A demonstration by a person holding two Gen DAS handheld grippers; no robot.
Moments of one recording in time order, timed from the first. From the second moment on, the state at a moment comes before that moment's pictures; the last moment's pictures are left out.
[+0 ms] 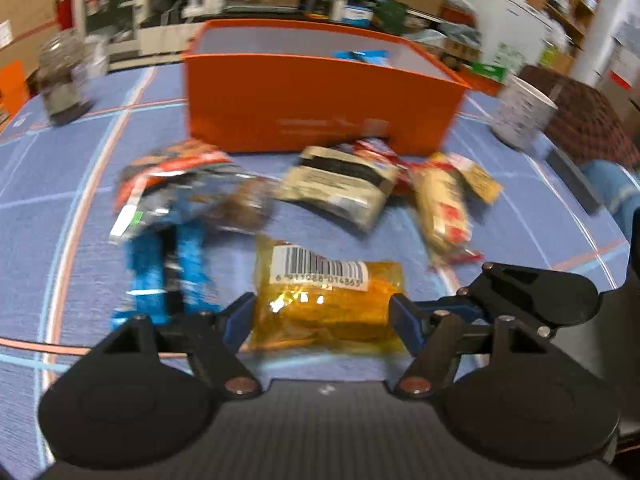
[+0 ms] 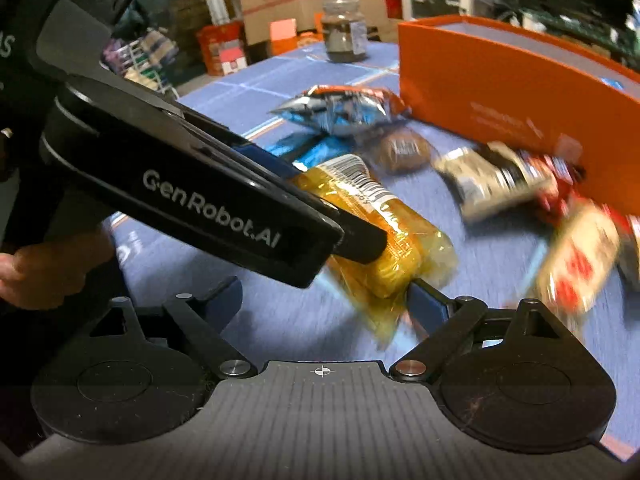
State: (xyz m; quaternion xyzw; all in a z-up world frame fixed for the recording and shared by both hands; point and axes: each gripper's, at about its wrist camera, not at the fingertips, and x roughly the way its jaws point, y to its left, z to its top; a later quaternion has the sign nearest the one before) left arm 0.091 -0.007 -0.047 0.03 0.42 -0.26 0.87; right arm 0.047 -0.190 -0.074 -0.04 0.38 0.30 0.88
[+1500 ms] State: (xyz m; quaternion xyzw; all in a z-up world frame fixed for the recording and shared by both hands) left arm 0.087 -0.026 -0.043 0.05 0.42 -0.14 0.89; right arm 0.086 -0.308 -0.075 0.03 0.37 0.07 0.93
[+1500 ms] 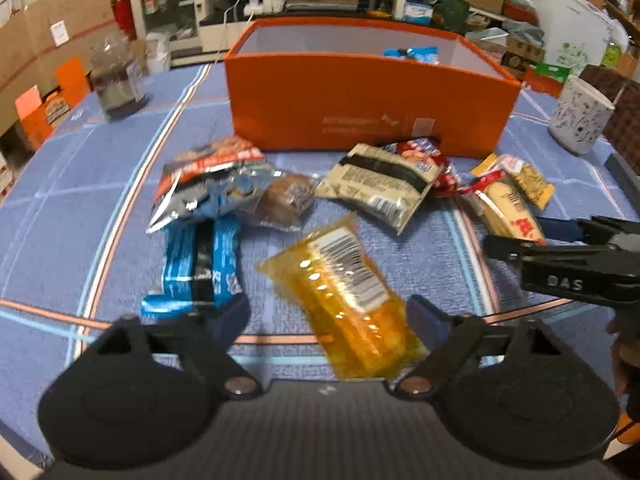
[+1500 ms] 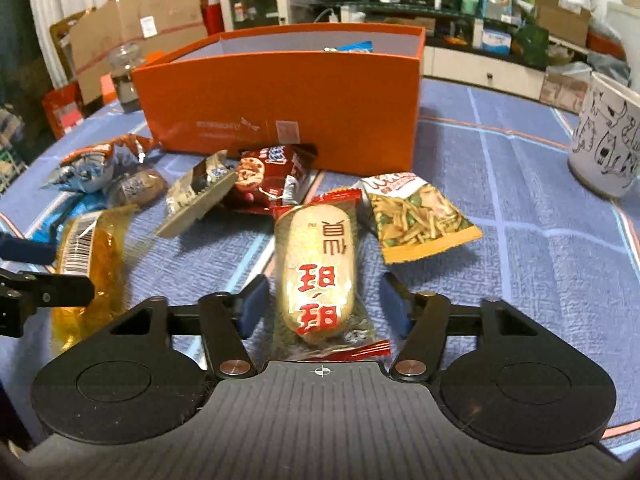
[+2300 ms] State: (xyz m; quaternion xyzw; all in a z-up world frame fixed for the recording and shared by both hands) left arm 0.116 -0.016 0.022 0.03 0.35 -0.17 0.92; right arm 0.065 -0.291 0.003 0.06 0.27 0.13 0.95
